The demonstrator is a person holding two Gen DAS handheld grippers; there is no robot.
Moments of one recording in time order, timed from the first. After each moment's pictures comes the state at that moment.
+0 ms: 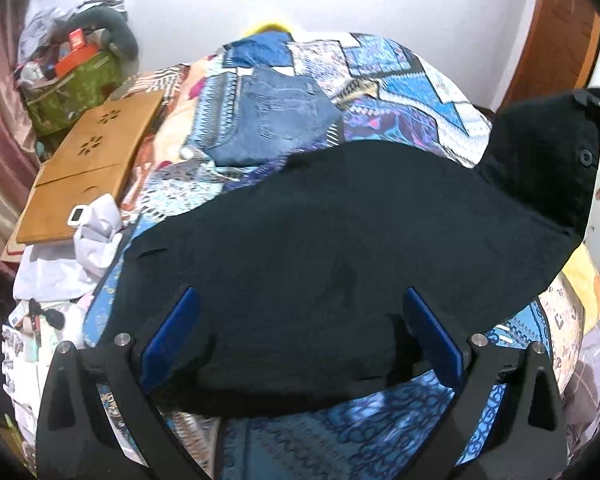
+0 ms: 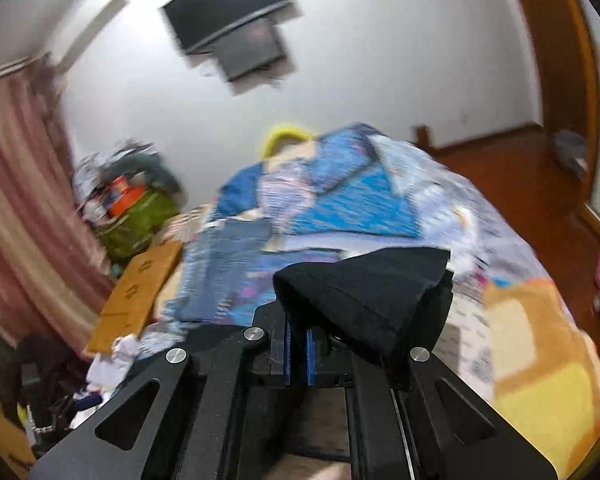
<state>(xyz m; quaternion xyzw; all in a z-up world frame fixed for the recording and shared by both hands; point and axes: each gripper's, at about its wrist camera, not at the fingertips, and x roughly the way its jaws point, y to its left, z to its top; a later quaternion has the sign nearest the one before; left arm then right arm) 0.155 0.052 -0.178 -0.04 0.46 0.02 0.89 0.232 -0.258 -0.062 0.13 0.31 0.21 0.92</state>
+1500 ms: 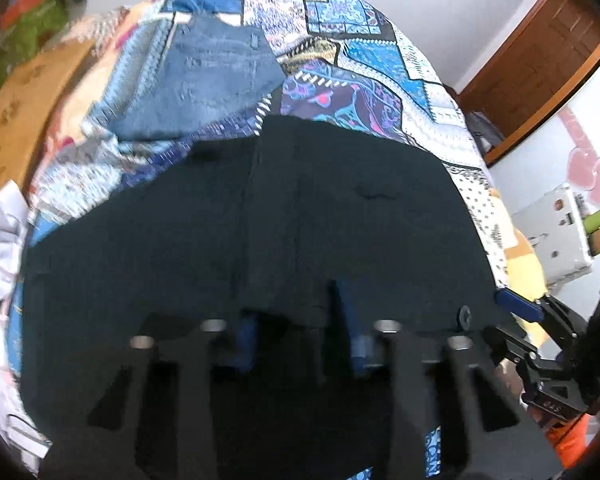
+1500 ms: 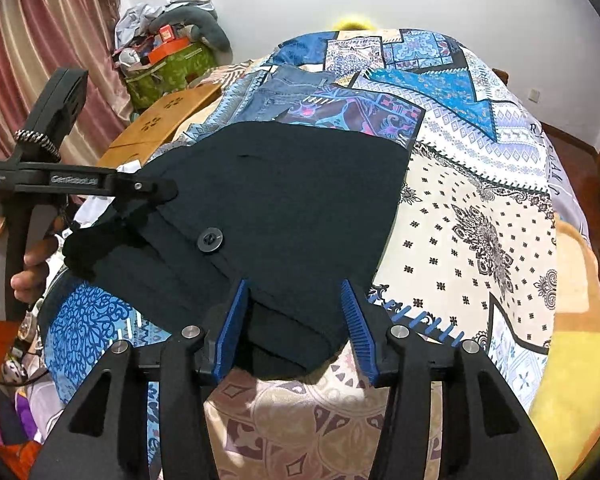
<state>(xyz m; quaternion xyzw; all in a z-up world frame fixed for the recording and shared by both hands) 0.246 0.016 -0.203 -0.10 0.53 -0.08 0.84 0.186 -0.200 -0.191 -0.02 0.45 0.28 0.85</state>
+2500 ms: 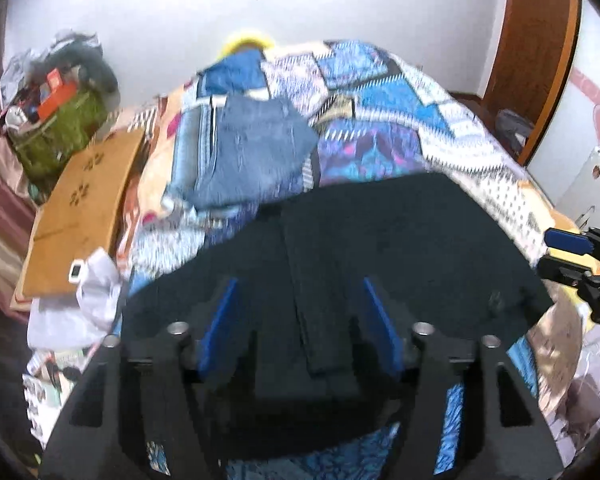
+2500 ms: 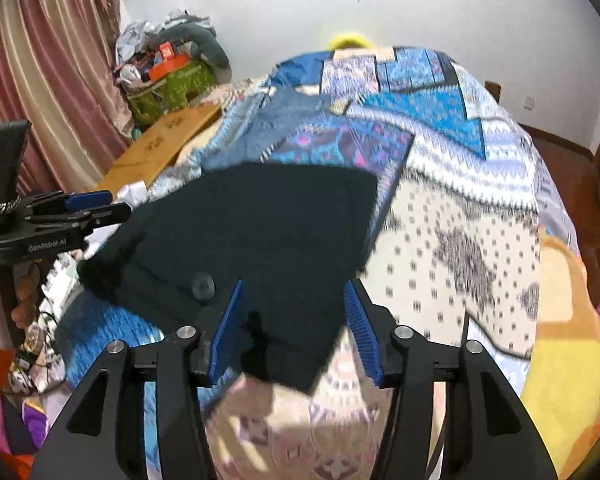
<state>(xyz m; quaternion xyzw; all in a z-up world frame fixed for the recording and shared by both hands) 0.199 0.018 -0.149 0.02 0.44 -0.02 0.90 0.192 -0.208 -0.151 -0.01 0.42 0.28 0.86</state>
